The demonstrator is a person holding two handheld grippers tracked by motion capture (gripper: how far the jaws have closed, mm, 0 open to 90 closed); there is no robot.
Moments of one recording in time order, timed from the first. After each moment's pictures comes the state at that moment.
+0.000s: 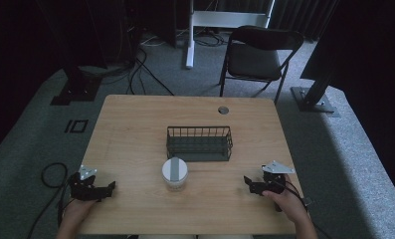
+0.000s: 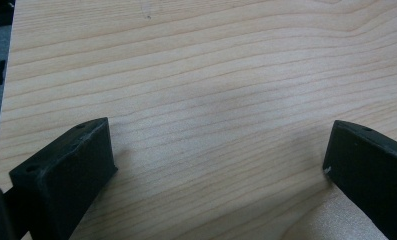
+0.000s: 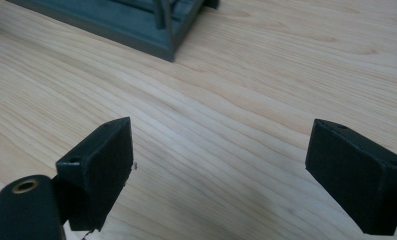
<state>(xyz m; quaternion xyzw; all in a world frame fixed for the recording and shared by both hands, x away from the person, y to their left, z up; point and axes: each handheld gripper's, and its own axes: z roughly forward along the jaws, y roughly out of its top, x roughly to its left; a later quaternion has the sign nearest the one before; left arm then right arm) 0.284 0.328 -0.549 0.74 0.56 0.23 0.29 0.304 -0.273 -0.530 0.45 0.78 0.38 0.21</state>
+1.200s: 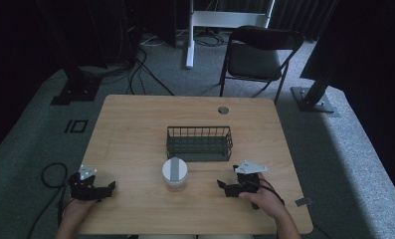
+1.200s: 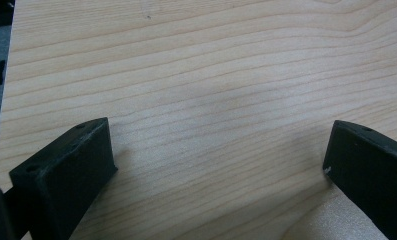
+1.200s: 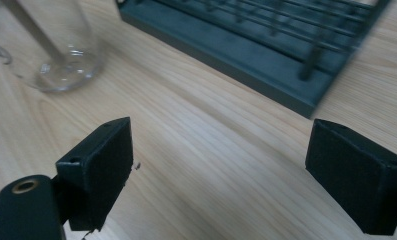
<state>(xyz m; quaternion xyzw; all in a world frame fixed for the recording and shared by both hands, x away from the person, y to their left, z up) 0.284 0.328 -0.549 0.74 0.56 0.23 0.29 0.306 -0.196 -0.526 0.36 0.81 0.43 0.16</state>
